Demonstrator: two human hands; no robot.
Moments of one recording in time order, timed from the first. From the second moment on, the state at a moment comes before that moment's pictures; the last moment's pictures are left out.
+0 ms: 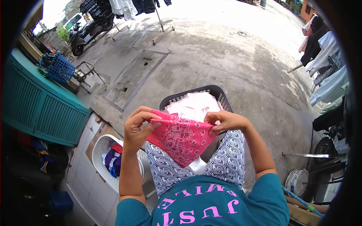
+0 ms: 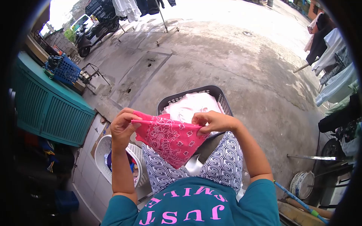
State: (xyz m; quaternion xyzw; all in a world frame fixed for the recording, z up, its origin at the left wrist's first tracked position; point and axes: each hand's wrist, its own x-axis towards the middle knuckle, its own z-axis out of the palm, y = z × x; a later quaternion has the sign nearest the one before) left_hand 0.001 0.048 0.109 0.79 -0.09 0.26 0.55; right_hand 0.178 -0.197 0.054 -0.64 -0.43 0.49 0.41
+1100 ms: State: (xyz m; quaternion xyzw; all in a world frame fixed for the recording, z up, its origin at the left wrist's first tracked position) left_hand -0.020 0.081 -0.114 0.97 0.23 0.05 0.09; right_hand 0.140 -0.204 -0.199 -0.93 -0.34 0.07 0.09
